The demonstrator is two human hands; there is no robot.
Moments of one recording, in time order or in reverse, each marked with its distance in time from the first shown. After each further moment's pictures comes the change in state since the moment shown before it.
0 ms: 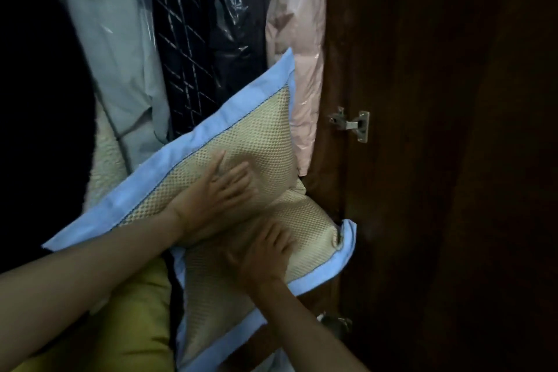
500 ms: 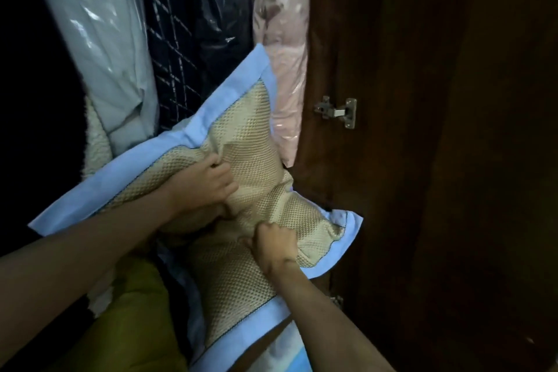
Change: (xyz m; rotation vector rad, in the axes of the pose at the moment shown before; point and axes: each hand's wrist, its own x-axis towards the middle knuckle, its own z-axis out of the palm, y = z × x) left_hand 0.004 -0.031 0.018 0.073 0.359 0.111; right_hand 0.014 0.013 -0.008 -0.237 0.171 -0.133
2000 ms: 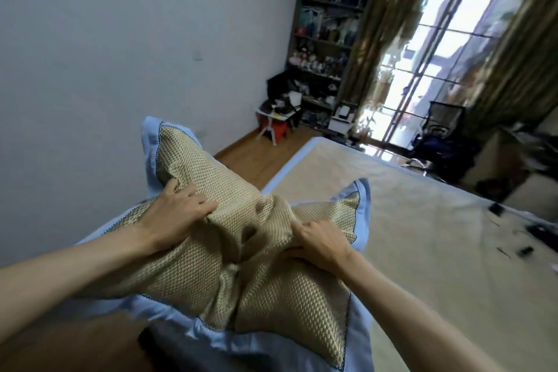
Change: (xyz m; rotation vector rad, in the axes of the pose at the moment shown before) left_hand 0.241 0.335 -0.843 -1.079 1.347 0.918; right_hand -0.935 0.179 -0.328 -0.636 -0.201 1.452
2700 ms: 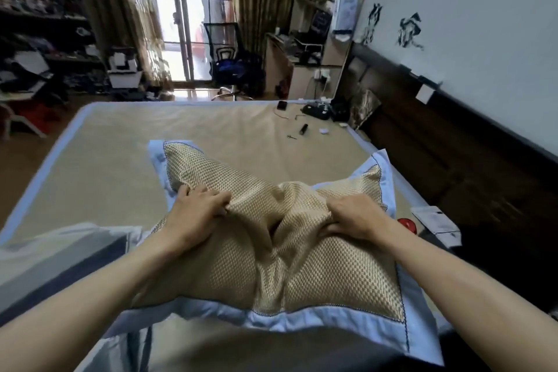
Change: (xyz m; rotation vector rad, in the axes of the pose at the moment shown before) left_hand 0.271 0.510 0.027 -0.513 0.058 0.482; right_hand -0.527 0.253 0.033 0.027 -0.387 0.785
